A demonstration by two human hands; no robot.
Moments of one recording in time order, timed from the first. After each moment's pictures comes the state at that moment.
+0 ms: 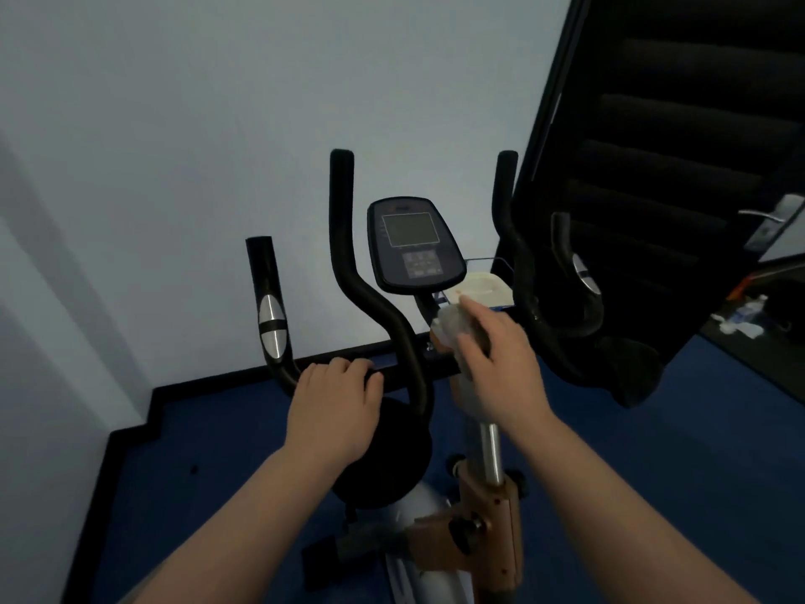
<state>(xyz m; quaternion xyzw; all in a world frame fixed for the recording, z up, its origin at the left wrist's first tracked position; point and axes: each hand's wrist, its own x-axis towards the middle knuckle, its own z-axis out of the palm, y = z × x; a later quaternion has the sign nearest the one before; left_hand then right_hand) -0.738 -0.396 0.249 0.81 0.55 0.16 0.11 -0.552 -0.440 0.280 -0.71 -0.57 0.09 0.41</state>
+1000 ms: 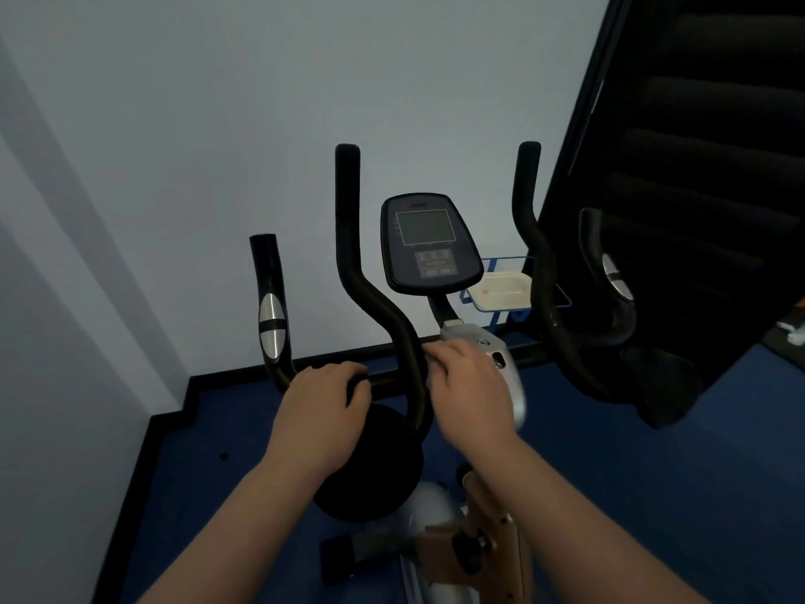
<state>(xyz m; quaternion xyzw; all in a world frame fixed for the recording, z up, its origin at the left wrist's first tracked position) -0.740 -0.400 0.249 0.75 0.58 0.25 0.19 -0.570 -0.419 0.252 -0.72 -0.62 0.09 0.30</state>
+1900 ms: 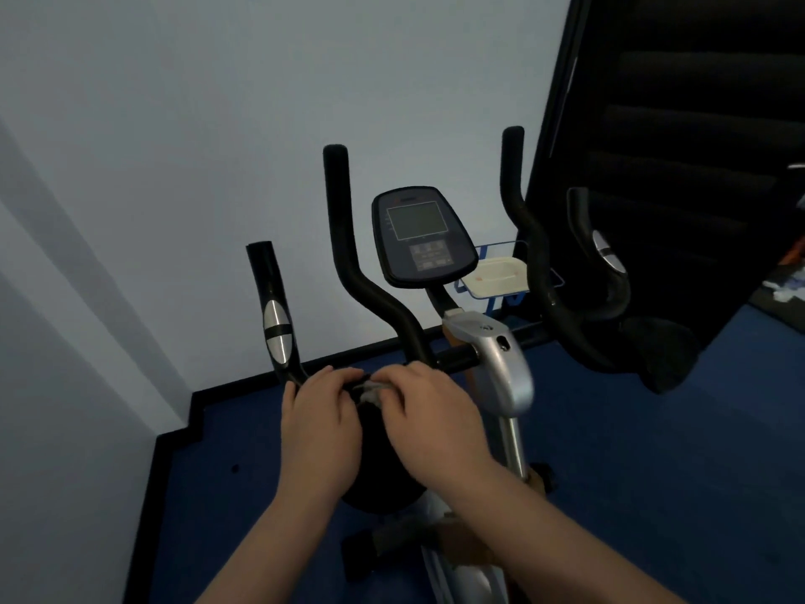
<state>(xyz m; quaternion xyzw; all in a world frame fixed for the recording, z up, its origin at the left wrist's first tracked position) -0.753 -0.414 0.239 0.71 0.57 0.35 0.22 -0.631 -0.455 0.270 -0.70 -0.64 0.15 0.28</state>
